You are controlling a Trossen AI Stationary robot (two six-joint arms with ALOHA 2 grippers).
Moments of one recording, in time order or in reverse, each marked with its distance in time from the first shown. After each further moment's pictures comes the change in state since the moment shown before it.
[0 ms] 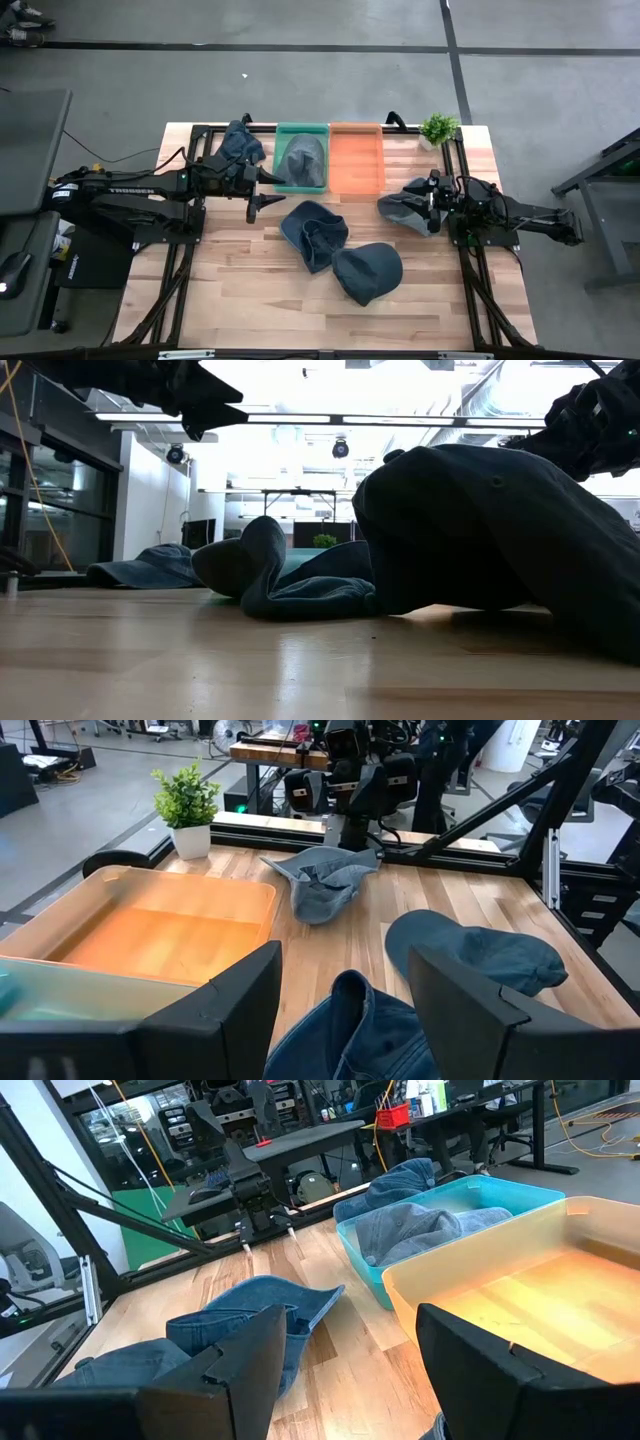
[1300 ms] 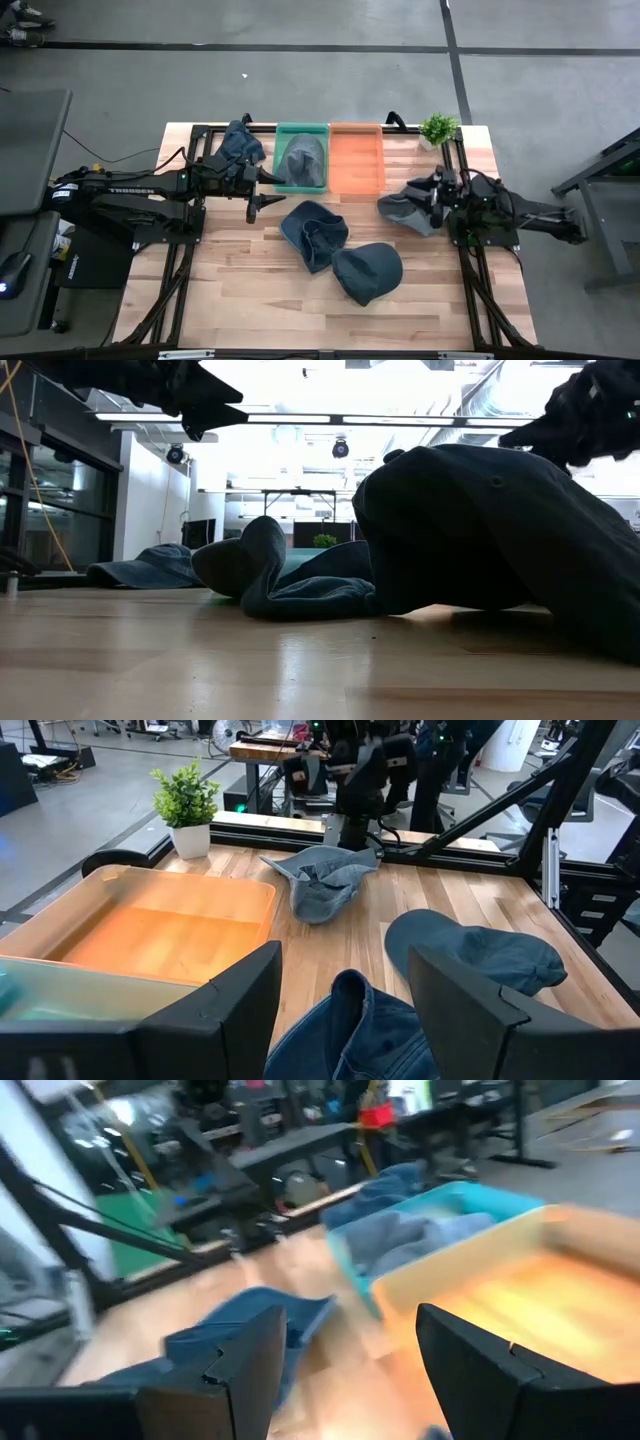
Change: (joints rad) left arm 0.000 0.000 0.000 -0.001 0.001 -0.001; right arm 0.000 0.066 0.115 -0.088 0.058 0.010
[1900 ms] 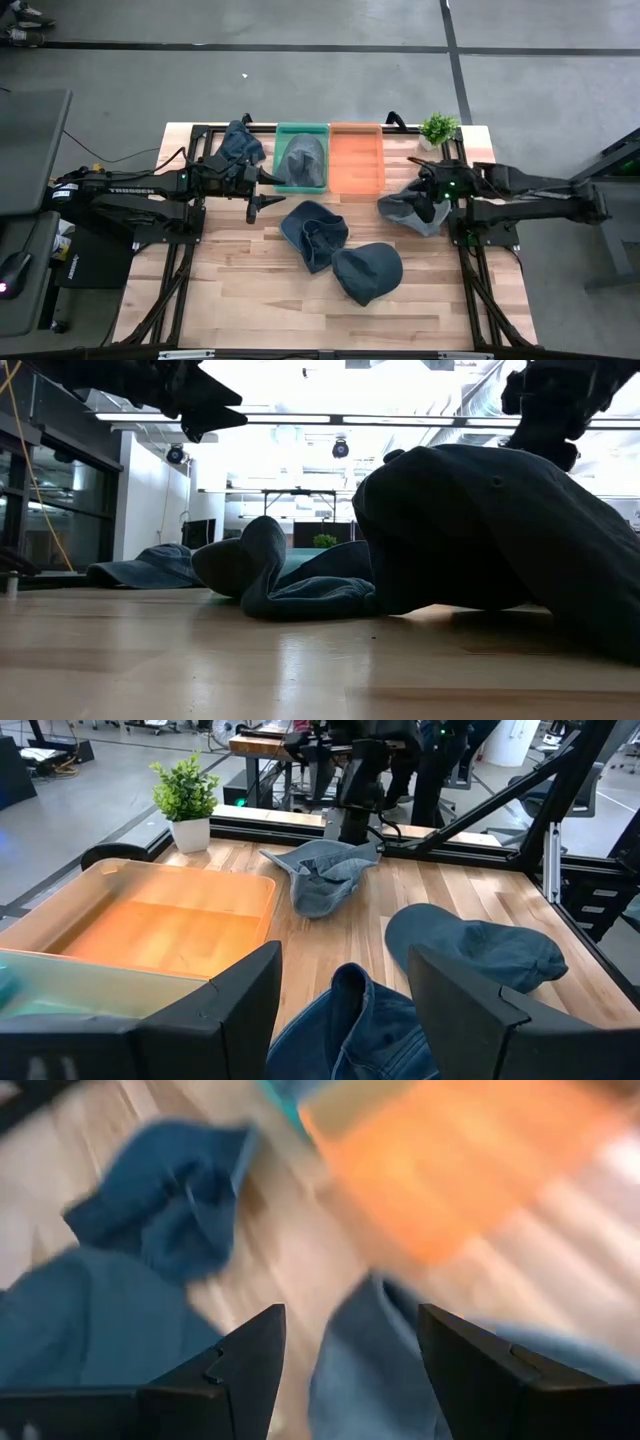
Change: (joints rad) left arm 0.000 0.000 0.000 -0.014 0.000 0.000; right arm 0.003 0.617 0.508 -0.579 -0.021 0.188
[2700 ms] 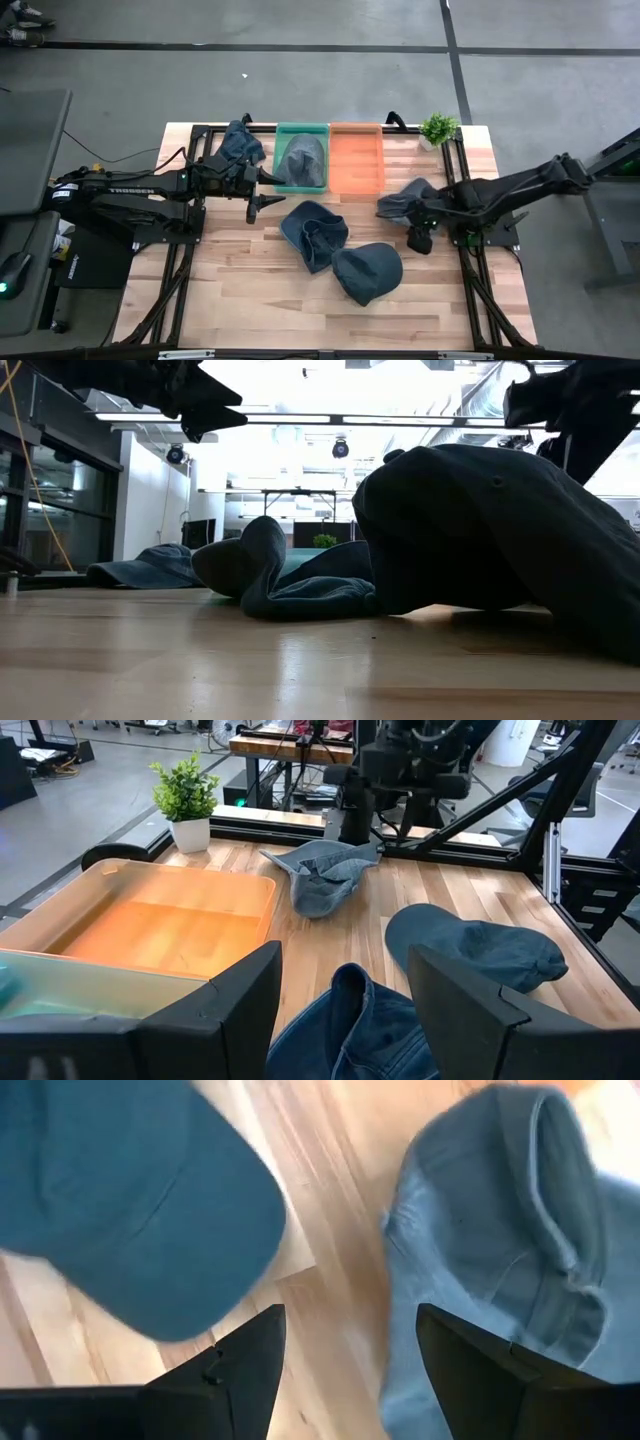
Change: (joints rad) left arm 0.000 0.000 0.000 0.001 0.000 0.000; right arm 0.378 0.346 0.104 -0.186 0.018 0.134
